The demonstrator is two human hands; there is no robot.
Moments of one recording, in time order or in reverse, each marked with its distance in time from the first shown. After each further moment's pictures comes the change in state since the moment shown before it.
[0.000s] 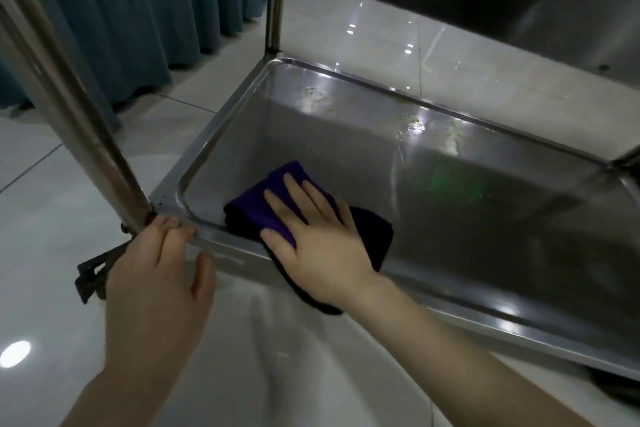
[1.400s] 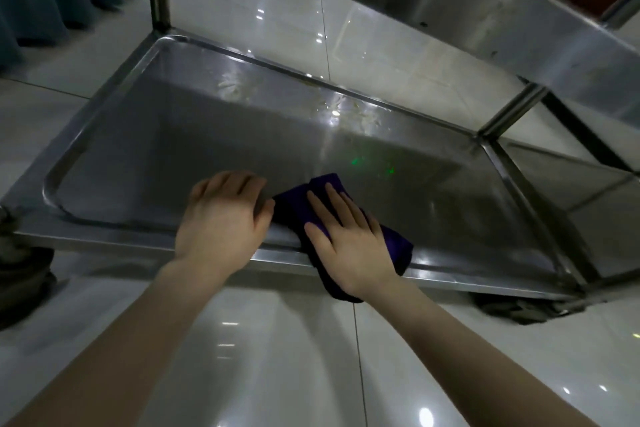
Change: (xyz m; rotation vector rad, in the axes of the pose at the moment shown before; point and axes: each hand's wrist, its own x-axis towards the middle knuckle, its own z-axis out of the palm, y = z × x) left_hand 0.047 0.114 0.071 -0.055 -0.258 0.475; right_hand -0.092 0.097 -0.025 -0.109 0.003 0.431
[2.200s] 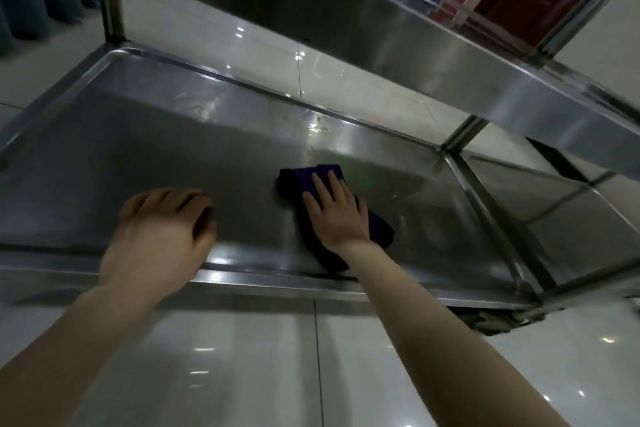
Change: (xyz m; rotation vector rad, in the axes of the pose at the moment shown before) left_hand 0.000 0.007 -0.007 -0.010 0.001 -0.022; right_hand 0.067 0.071 -0.010 0.053 -0.053 0.245
